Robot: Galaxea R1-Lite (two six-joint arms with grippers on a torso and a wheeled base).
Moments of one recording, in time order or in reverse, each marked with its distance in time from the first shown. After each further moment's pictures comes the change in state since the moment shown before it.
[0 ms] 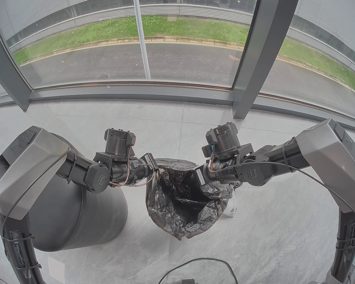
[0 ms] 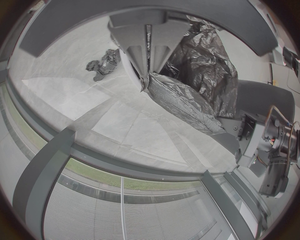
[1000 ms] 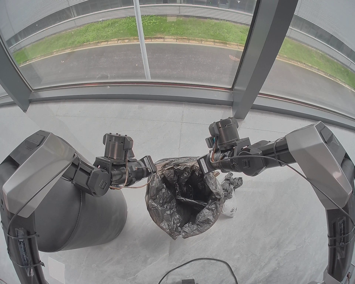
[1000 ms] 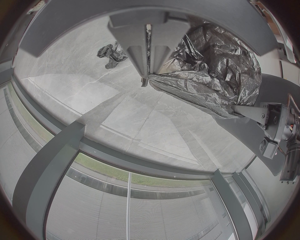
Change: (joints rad) left arm 0.046 0.056 0.018 -0.110 -0.030 0.084; right arm -0.073 0.121 -0.187 0.009 -0.053 -0.076
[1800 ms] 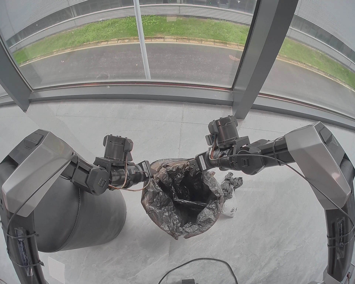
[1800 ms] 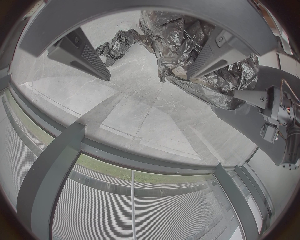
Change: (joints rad) left arm -0.006 -0.006 -0.016 0.109 0.055 0.075; right arm 0.000 0.010 -0.029 -0.005 0.006 0.050
